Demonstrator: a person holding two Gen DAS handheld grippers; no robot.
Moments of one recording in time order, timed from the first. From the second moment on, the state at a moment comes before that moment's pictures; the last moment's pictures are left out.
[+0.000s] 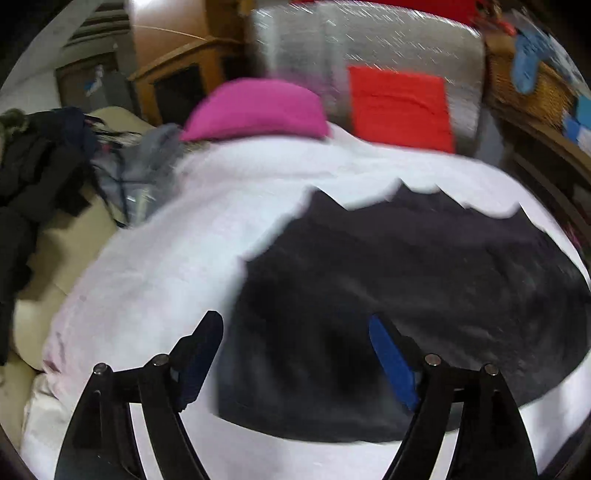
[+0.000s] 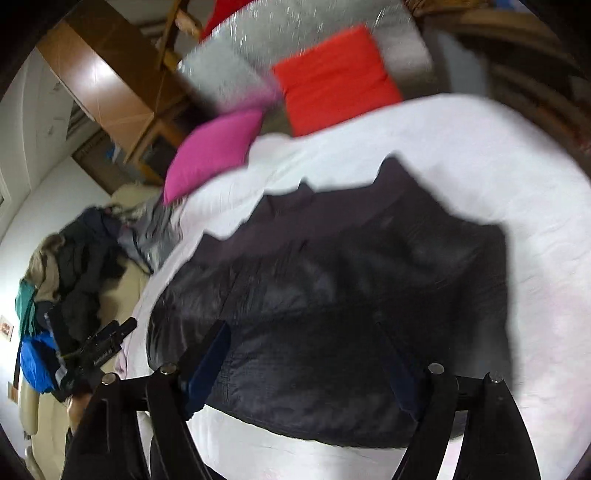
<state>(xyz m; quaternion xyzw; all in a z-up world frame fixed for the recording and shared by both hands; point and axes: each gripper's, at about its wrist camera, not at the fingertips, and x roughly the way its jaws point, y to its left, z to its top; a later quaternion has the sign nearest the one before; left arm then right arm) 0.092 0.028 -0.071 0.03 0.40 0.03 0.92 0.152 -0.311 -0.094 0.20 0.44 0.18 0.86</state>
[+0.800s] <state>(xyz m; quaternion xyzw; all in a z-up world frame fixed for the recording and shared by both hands) 0.109 0.012 -0.096 0.03 0.43 -0.01 0.90 0.199 -0.320 -0.096 0.15 0.49 0.08 0.86</state>
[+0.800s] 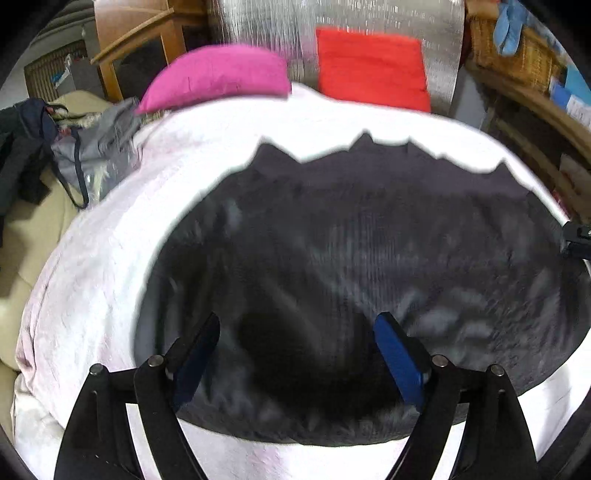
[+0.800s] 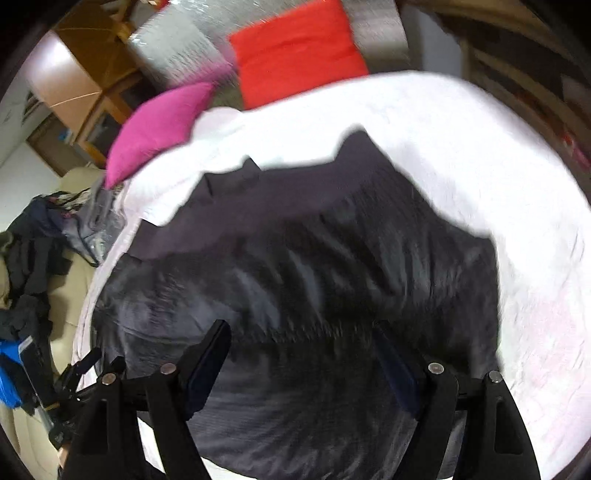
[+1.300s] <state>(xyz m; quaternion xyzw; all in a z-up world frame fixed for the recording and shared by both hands) 0.225 0.079 -0.101 0.02 0.49 -0.07 0.87 0.277 -0.370 -0.122 0.09 0.52 0.06 0.85</state>
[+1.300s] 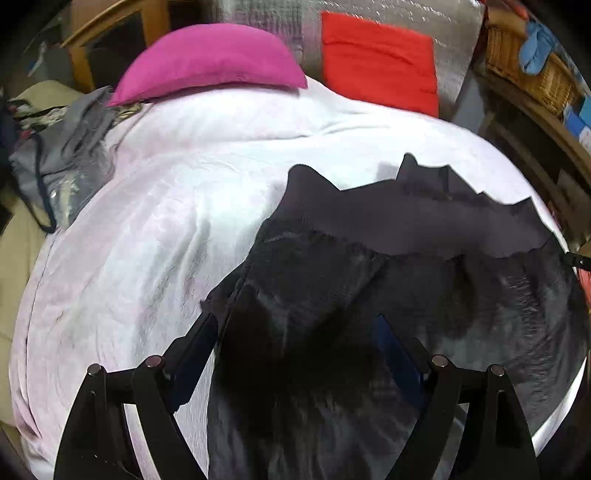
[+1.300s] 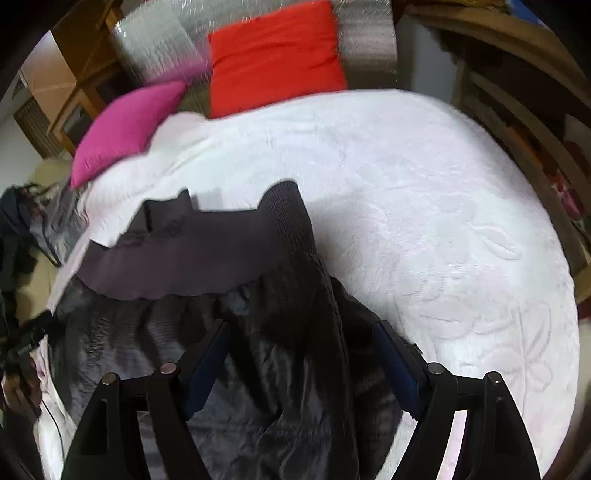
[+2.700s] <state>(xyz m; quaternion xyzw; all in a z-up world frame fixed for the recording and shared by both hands) 0.294 0.082 -0.134 -0.02 0.51 -0.04 0.86 0.307 -0.381 -0.142 0.10 0.53 0.02 0.84</state>
